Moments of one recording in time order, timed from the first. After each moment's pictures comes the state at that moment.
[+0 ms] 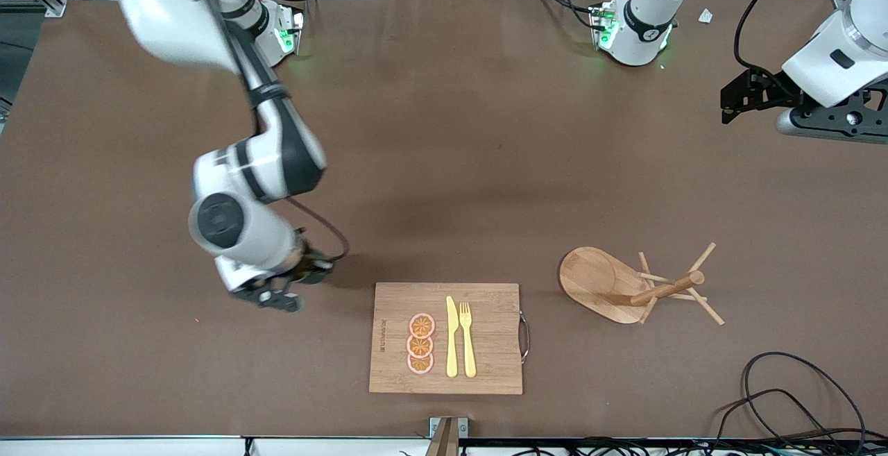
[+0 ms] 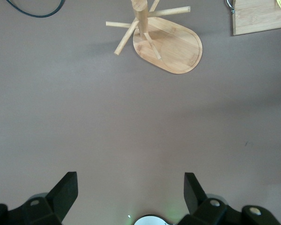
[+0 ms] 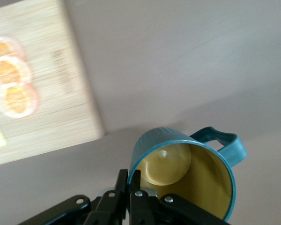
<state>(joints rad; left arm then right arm) -0.10 0.00 -0.07 -1.52 0.04 1.45 0.01 0.48 0.65 -0.04 -1.35 0.08 2.03 0.70</state>
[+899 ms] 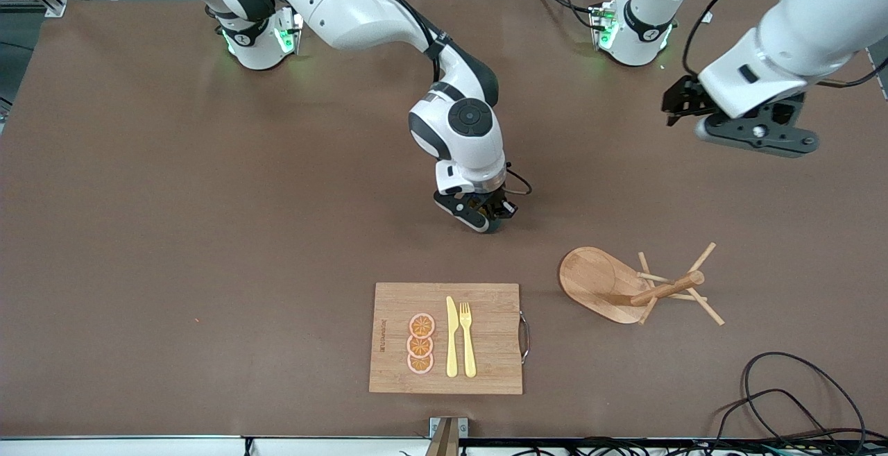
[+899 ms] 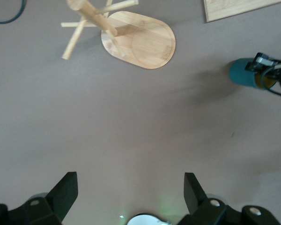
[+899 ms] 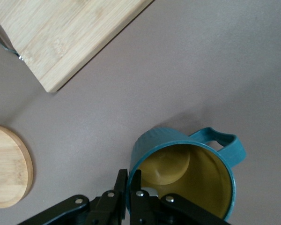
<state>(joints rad) -0.12 0.06 -0.20 -1.51 0.04 1.47 -0.08 0.89 0.96 -0.06 -1.07 0.08 2.24 1.51</state>
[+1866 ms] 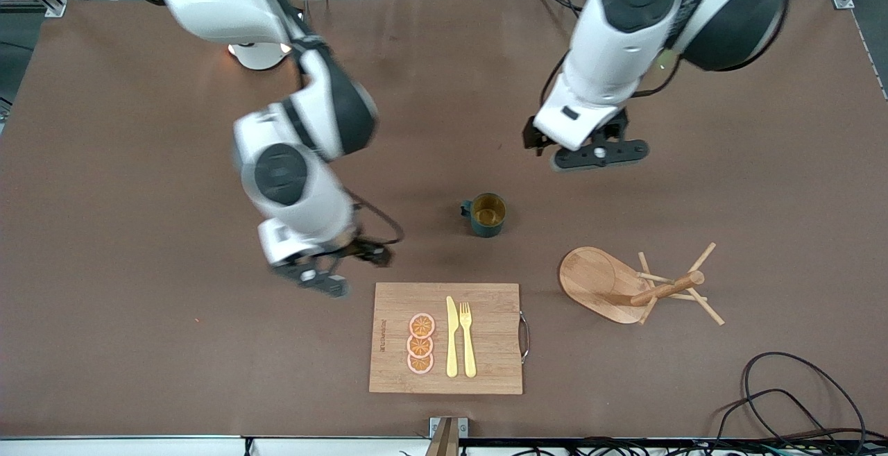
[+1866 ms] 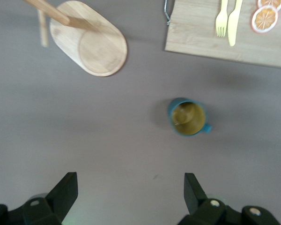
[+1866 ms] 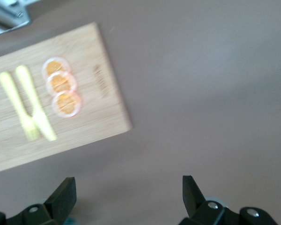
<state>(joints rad) -0.40 0.25 -0.26 -1.51 0.08 1.71 -0.82 0.45 0.69 -0.08 -1.00 0.08 1.71 0.65</state>
